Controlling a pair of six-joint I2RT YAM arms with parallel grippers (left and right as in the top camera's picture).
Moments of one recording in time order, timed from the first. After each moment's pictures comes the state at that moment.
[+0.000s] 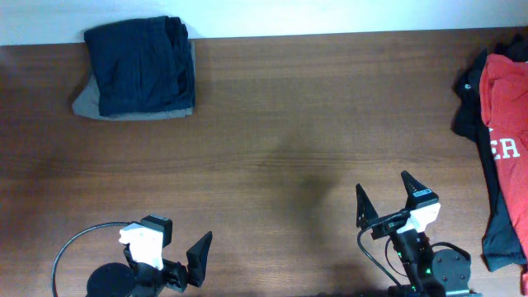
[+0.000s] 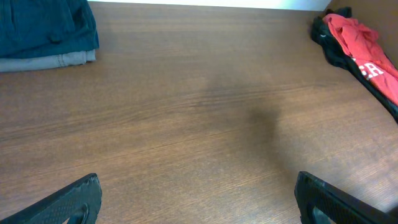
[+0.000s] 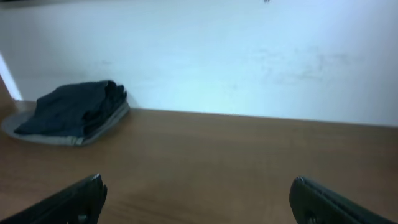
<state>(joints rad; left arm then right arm) -0.39 0.23 0.68 -0.92 0.09 -0.23 0.04 0.02 0.17 -0.13 -0.22 0.06</state>
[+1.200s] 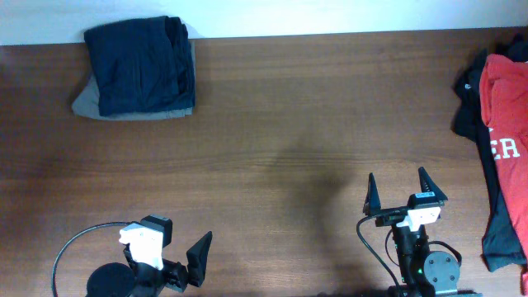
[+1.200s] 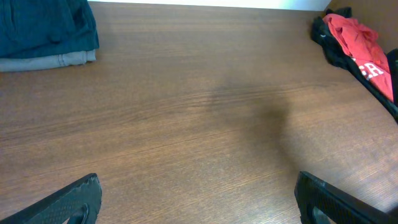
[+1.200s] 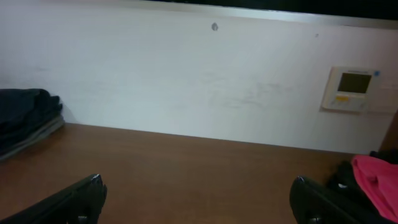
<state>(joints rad) -0.39 0.23 0.68 -0.92 0.09 -0.23 0.04 0.01 0.01 0.13 -0.02 -0.08</state>
